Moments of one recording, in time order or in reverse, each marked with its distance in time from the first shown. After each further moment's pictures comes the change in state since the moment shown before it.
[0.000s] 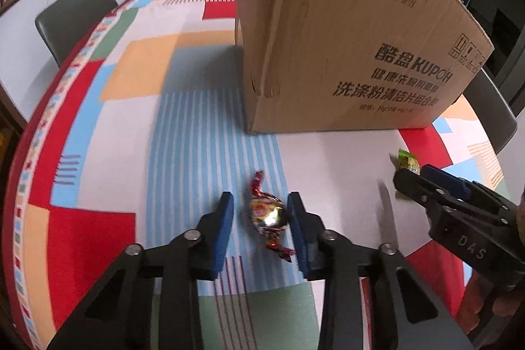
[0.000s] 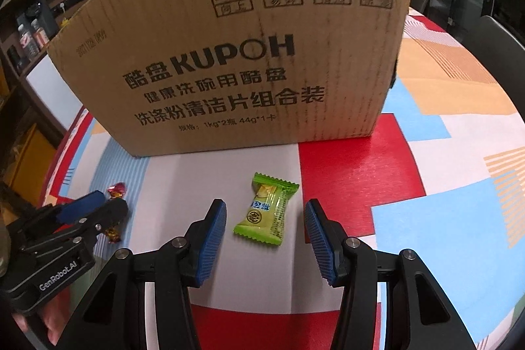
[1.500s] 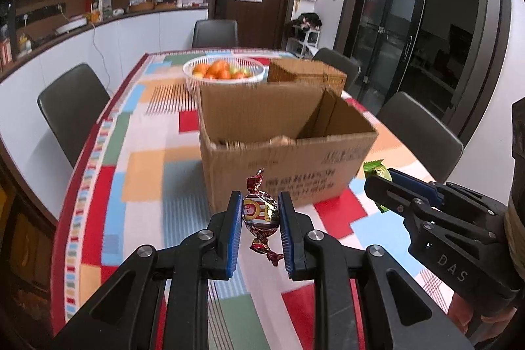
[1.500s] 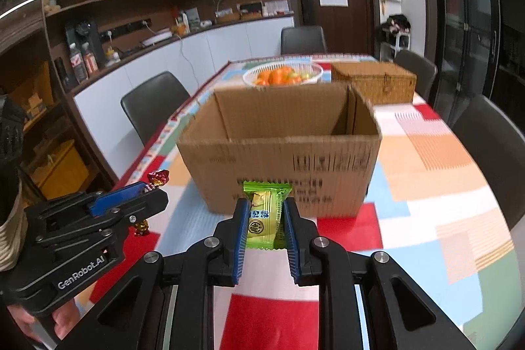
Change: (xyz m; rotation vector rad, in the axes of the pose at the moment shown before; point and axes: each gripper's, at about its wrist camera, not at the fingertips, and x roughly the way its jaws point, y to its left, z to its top) left arm -0.156 -0.046 0.036 0.127 -0.313 -0.083; right arm -0.153 0.030 0.032 -0.114 -0.280 0.067
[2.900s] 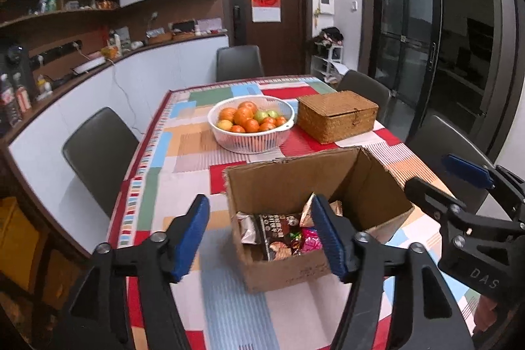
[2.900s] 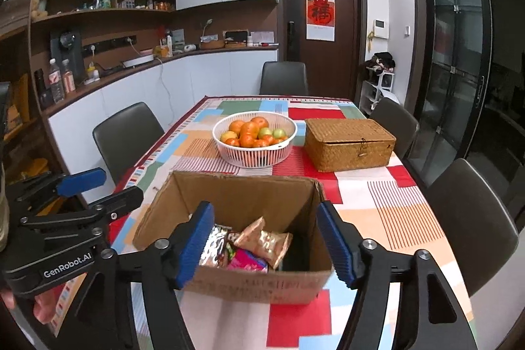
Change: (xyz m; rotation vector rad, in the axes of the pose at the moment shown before) left arm 0.010 -0.003 0.082 0.064 -0.083 0.170; right arm 0.013 -0.020 0.100 -0.068 -0.114 -0.120
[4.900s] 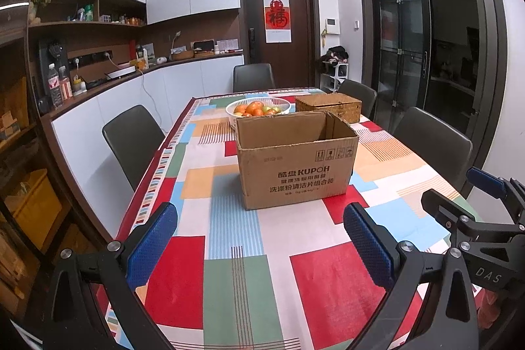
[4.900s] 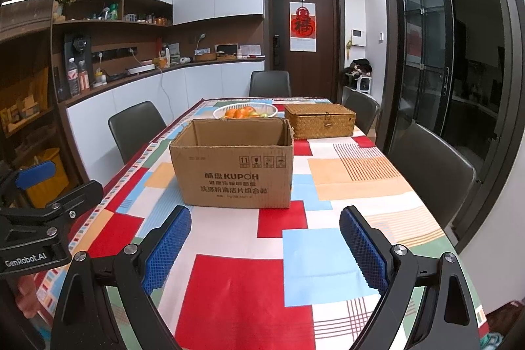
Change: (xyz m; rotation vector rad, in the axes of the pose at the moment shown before) left arm -0.156 -0.044 -0.138 -0.021 -0.103 0.072; right arm -0.172 -0.005 -0.149 0.026 -0.071 -0.054
